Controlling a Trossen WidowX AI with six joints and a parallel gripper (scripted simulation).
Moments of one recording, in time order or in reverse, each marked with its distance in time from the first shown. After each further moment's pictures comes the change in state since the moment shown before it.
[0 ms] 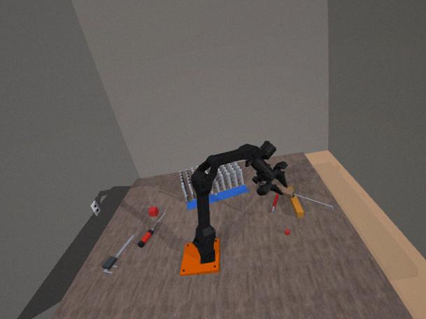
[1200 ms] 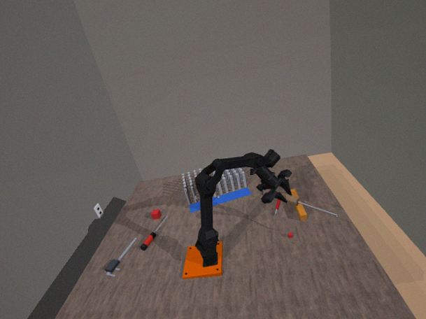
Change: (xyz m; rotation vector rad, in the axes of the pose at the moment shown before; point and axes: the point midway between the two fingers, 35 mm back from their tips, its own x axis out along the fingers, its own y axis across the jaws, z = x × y) arm 0.028 0.003 0.017 -0.003 0.000 0.000
